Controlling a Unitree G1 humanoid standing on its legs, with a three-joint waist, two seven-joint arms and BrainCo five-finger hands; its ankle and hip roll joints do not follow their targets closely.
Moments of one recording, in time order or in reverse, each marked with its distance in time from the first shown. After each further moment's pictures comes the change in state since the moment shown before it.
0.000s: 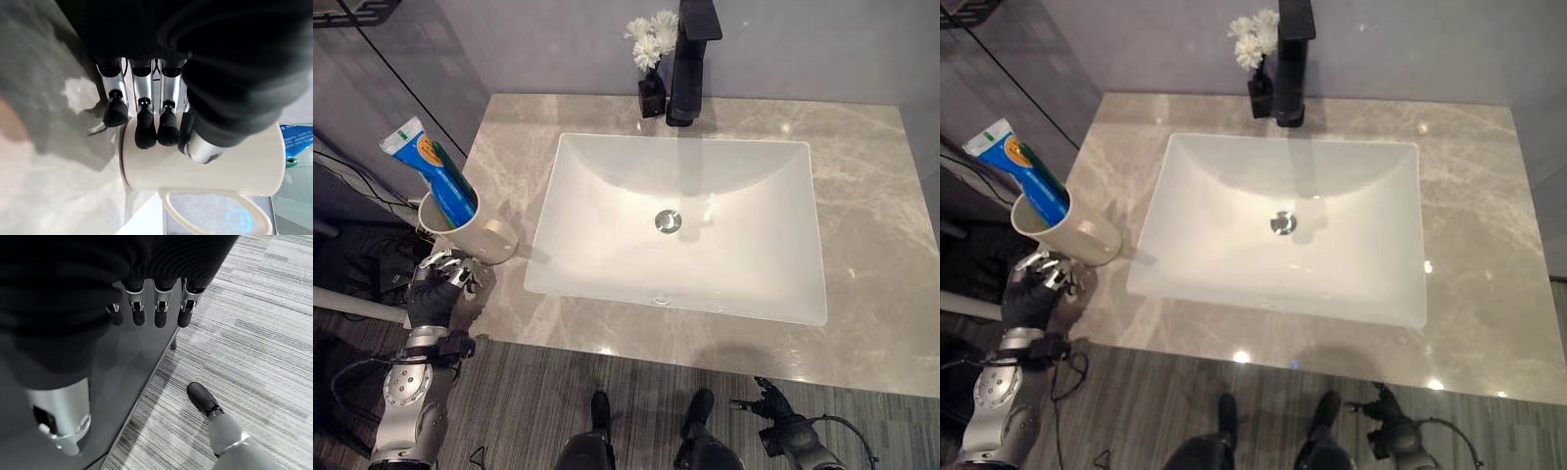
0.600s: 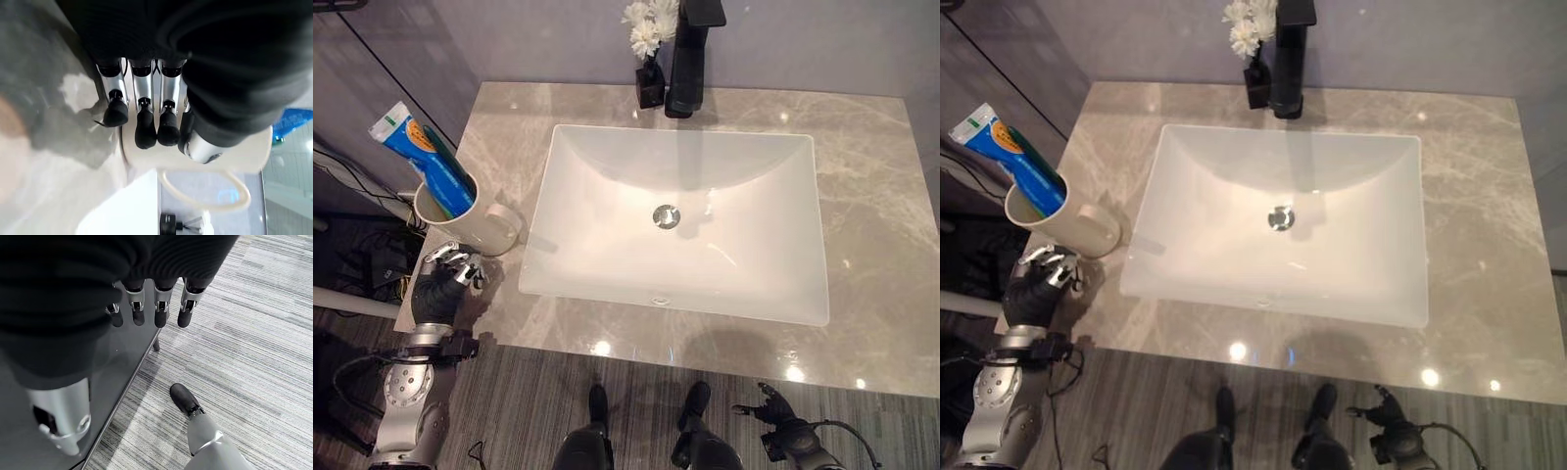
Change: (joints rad) left arm 0.035 0.006 -0.016 -0.074 -0.003 -0.010 -0.061; right arm -0.012 0.005 0.003 0.077 -0.001 -0.002 -0.001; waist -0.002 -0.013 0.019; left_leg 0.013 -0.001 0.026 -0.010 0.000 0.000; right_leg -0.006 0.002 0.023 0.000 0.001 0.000
